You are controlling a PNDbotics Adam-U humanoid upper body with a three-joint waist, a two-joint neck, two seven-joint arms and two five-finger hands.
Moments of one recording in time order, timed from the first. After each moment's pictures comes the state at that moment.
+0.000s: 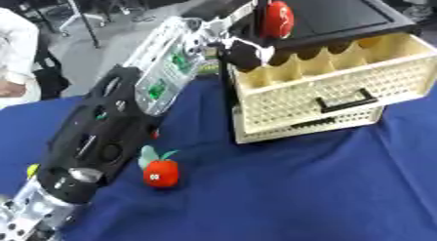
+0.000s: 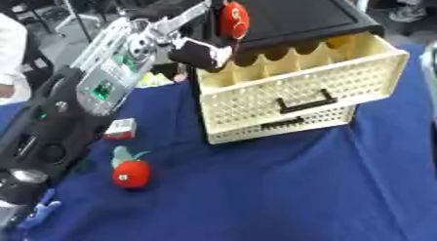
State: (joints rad) left arm -1.20 0.31 -0.36 -1.34 -0.73 0.19 -0.34; right arm -0.96 -0.35 0.05 -1.76 0.90 0.48 -0.43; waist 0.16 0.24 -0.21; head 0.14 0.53
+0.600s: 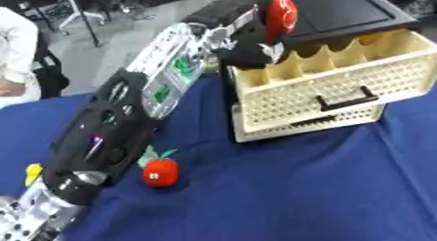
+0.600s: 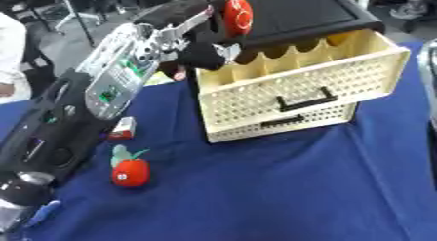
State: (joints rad) left arm -1.19 0.31 -0.36 -1.33 -0.79 0.17 -0.34; right arm -0.97 -0.34 0.06 -1.76 0.90 0.47 -0.43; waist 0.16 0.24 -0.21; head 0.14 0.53
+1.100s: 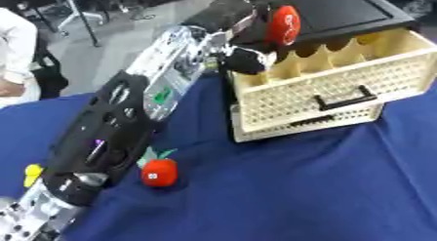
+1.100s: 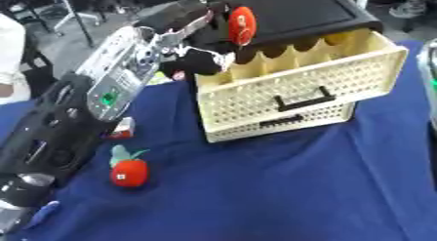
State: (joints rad) left arm -1.19 0.31 -0.36 -1.32 -0.84 0.15 -0.36; right arm -0.97 -0.34 0.06 -1.76 0.90 0.47 -0.43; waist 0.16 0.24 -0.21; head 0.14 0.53
